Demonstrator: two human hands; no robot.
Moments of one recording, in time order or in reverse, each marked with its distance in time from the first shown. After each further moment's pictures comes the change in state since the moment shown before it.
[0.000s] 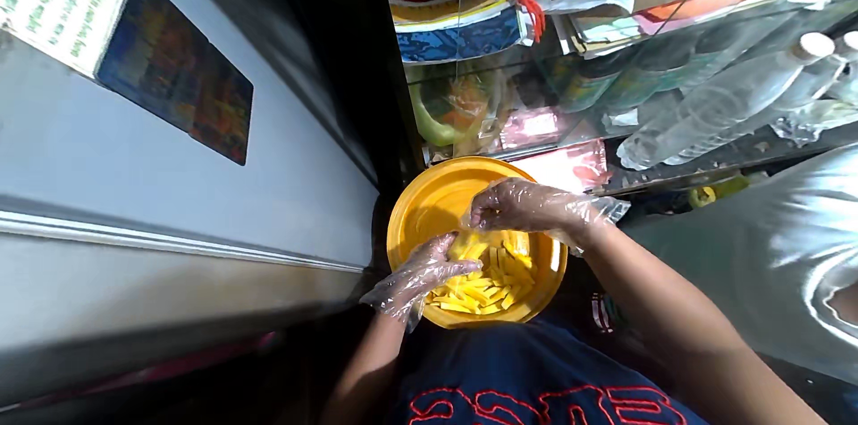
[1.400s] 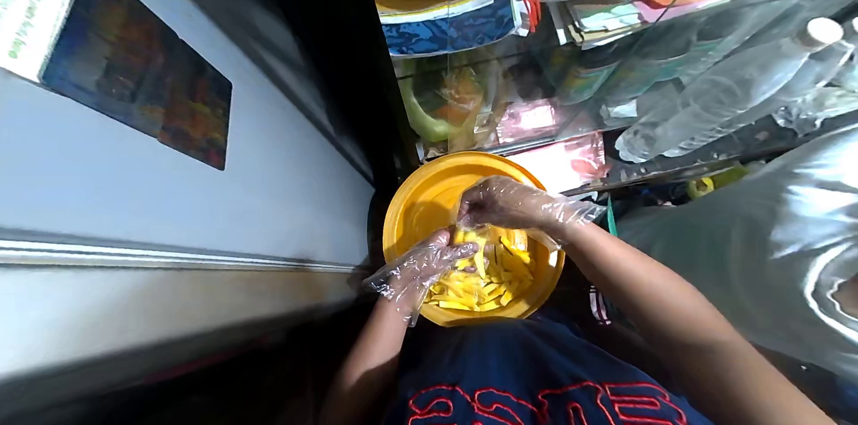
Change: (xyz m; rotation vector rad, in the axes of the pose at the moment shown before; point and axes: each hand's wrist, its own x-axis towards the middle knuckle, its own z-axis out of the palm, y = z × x) left_hand 0.000 0.015 0.012 -0.514 -0.011 -0.044; right_hand 0.016 0.009 0.012 0.091 0.029 0.048
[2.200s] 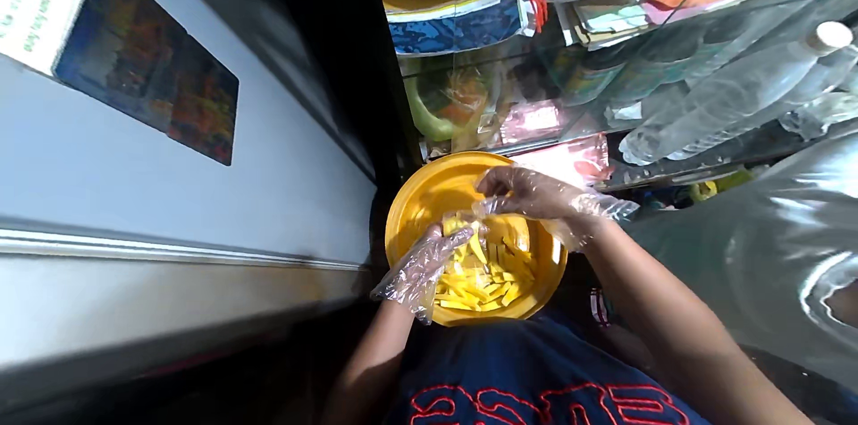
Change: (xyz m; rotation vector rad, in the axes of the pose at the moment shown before) left_hand 0.006 -0.007 0.002 0.064 0.209 0.101; right_hand -0.014 0.032 -0.009 0.157 0.138 0.053
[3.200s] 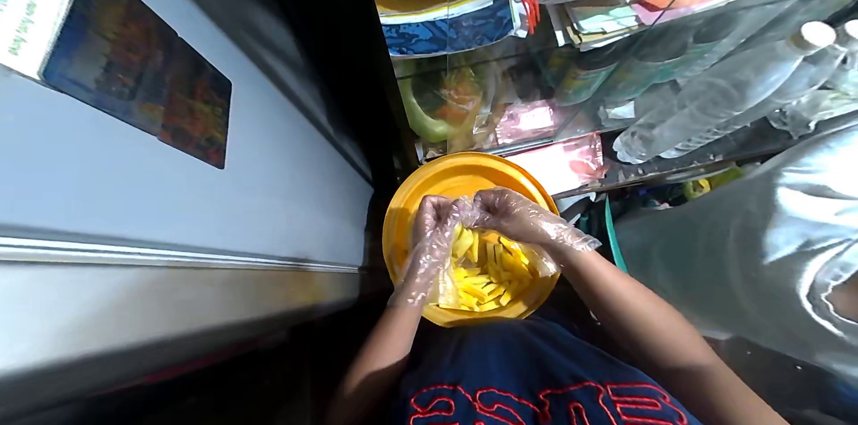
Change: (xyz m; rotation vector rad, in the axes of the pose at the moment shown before) left_hand 0.008 0.000 0.007 0.205 0.254 0.251; right_hand -0.010 0.007 0.044 0.133 0.113 -0.025
